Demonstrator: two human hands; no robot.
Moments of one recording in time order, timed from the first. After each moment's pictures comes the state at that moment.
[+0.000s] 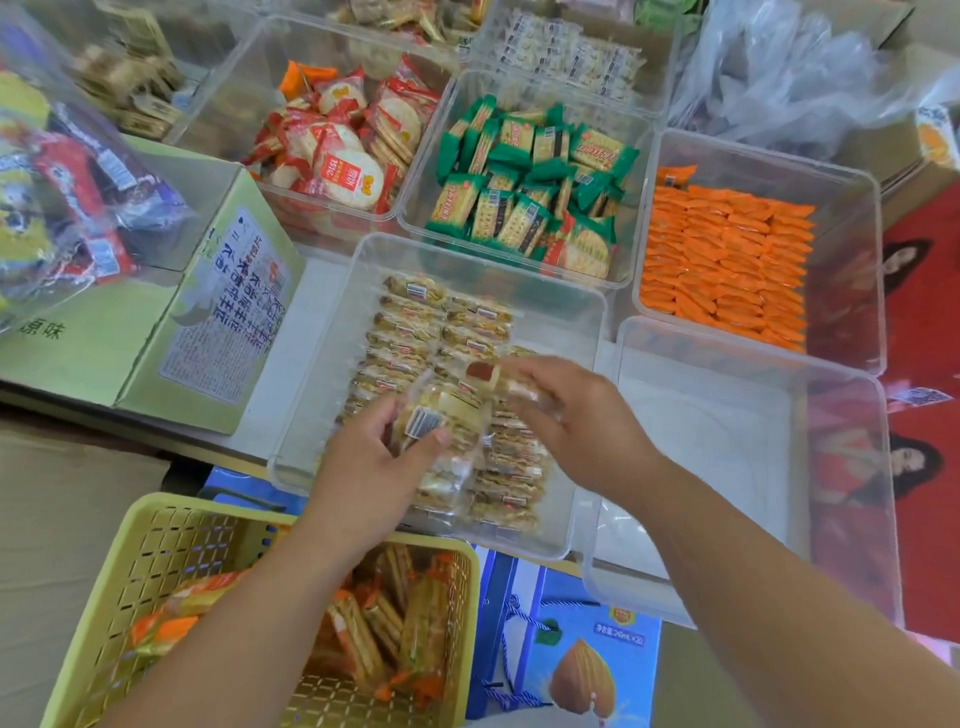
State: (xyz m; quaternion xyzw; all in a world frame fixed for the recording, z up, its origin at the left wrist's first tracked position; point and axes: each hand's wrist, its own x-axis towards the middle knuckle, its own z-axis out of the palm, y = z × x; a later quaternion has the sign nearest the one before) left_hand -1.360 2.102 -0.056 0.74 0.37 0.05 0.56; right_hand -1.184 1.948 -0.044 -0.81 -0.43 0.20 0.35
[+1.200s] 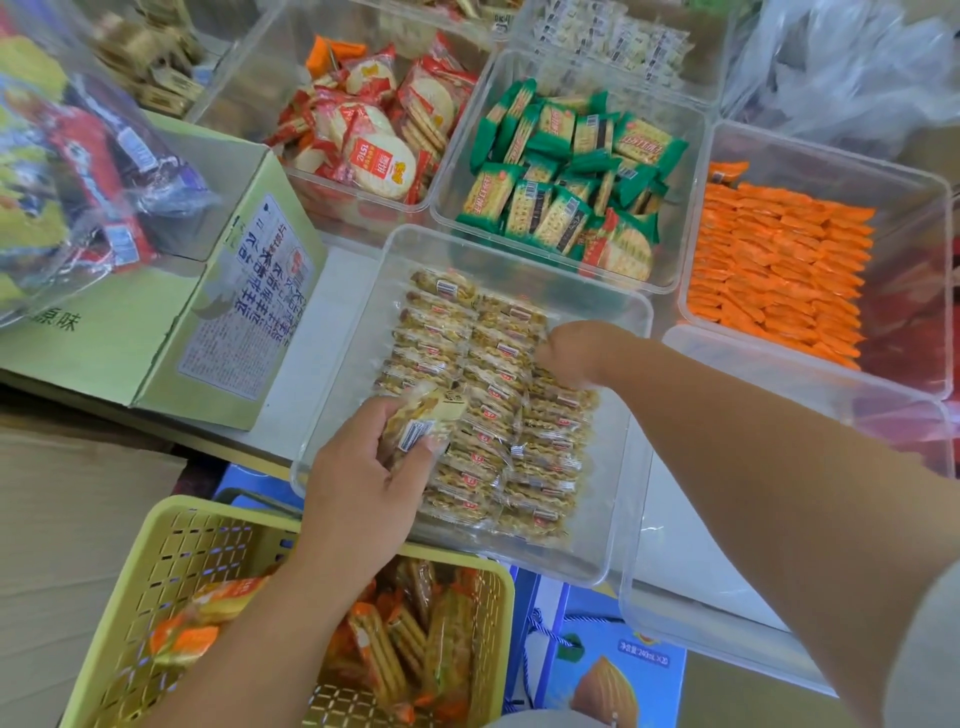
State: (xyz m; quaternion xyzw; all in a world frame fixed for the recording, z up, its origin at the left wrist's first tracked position) left_hand -1.376 2.118 -0.066 0.81 0.38 0.11 0.43; right_hand -1.098 2.046 -0.095 -0.84 -0.40 0.34 -0.15
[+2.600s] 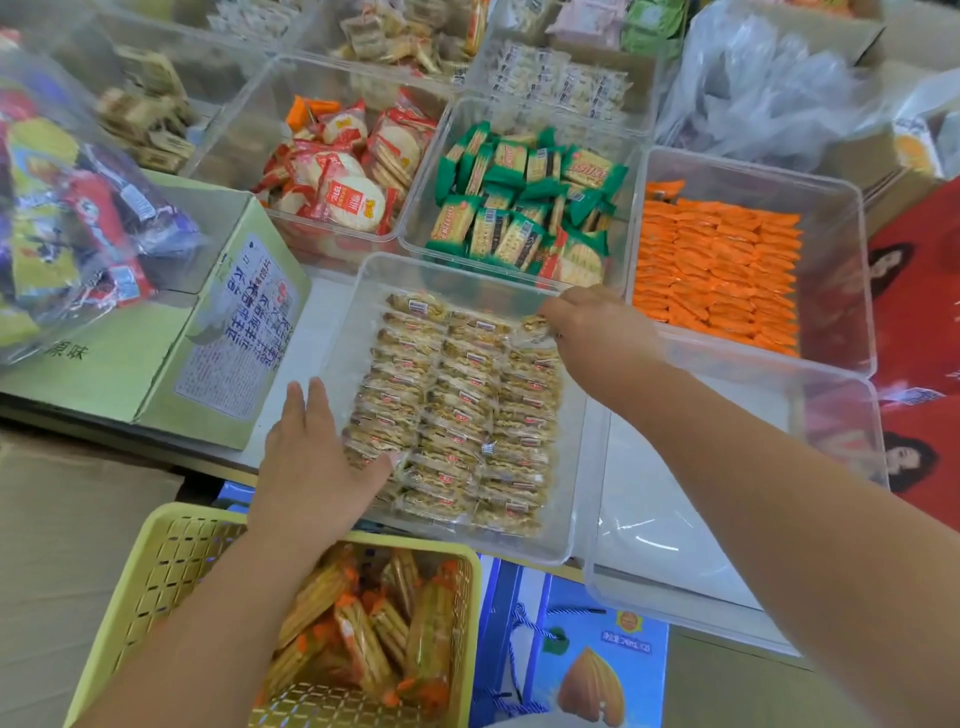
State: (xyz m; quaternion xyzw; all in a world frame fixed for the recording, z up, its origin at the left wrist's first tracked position) left_hand -1.381 2.146 -0.078 0.87 0.44 -0.09 0.22; right_hand -1.108 1.983 -0.035 -0.88 -0.47 0.05 0.02
